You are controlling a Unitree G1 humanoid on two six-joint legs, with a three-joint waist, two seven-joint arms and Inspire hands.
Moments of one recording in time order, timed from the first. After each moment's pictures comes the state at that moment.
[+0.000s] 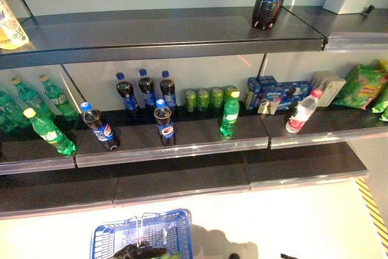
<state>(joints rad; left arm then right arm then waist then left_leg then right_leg) -0.04 0.30 -0.07 1.30 -0.43 0.01 -0.20 0.04 -0.32 0.03 1.29 0.22 -0.02 0.10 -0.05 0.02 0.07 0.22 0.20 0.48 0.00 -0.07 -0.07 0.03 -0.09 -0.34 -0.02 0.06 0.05</state>
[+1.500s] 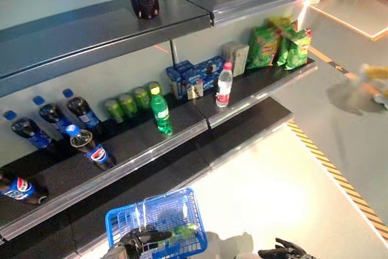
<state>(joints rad) -0.12 0.27 -0.10 1.28 -0.48 0.02 -0.21 -0.06 -0.33 0.04 1.33 0.20 -0.04 0.11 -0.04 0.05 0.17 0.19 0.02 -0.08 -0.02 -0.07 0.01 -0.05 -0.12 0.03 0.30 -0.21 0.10</state>
